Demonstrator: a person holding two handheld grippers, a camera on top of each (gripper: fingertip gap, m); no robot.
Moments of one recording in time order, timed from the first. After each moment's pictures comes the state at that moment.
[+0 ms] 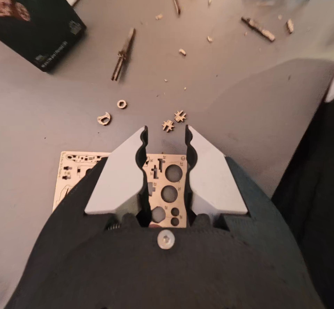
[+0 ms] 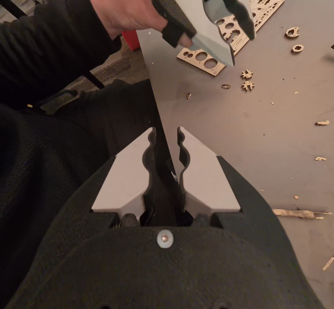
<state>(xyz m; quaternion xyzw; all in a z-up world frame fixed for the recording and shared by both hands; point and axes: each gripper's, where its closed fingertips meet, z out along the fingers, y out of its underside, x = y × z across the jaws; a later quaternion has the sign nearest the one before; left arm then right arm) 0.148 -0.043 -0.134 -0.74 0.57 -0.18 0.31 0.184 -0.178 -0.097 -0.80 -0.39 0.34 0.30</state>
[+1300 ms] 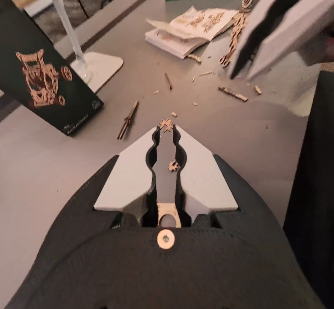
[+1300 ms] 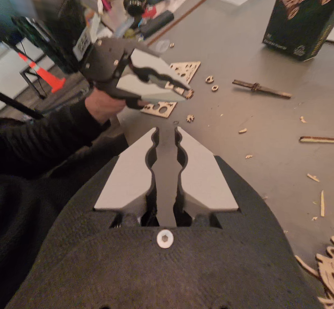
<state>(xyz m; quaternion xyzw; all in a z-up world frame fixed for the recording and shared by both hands) 0.196 -0.049 -0.088 -0.65 0.55 -0.24 0.46 0.228 -0.109 -0.059 -0.80 -0.23 0.37 0.41</state>
